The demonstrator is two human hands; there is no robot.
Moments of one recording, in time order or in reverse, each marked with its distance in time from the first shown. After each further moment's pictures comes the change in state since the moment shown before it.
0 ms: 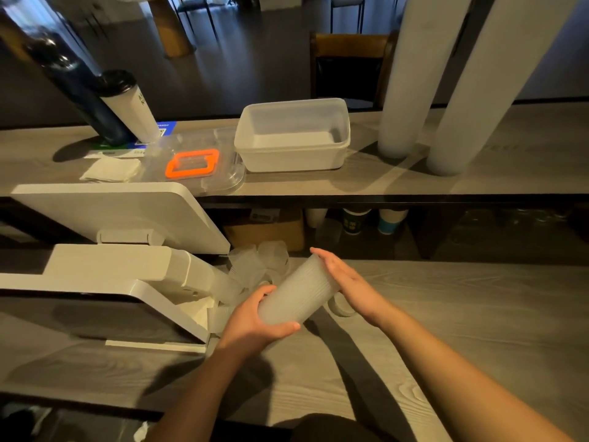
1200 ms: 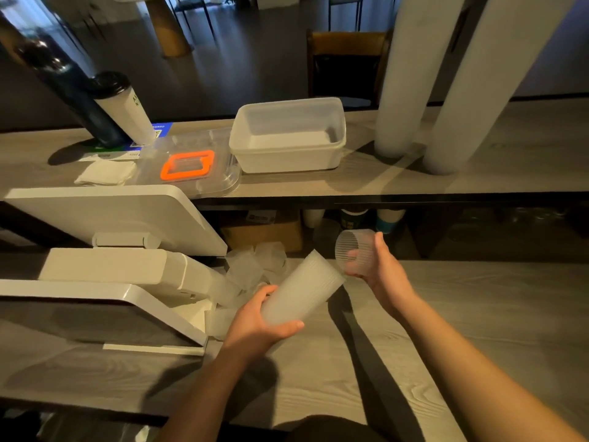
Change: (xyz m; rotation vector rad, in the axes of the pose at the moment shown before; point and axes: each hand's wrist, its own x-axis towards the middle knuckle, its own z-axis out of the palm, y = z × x) left_hand 0.002 0.007 0.010 -0.051 -0.012 -0.022; right_hand 0.003 0.016 -0.045 0.519 0.372 0.027
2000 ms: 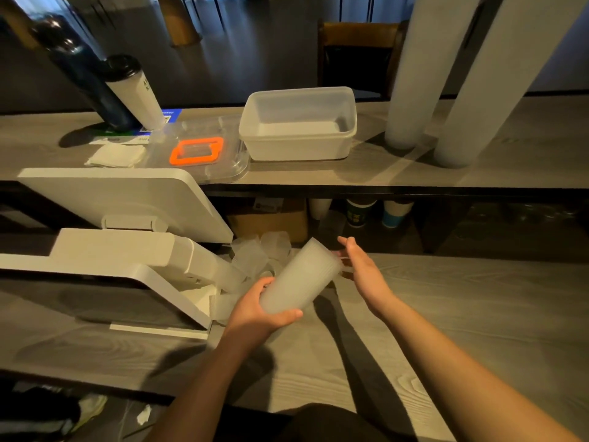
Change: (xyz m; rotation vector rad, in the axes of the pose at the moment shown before) left_hand -0.006 -0.007 -0.001 -0.003 0.063 -0.067; right_hand -0.001 0.024 0.032 -0.412 -0.044 0.018
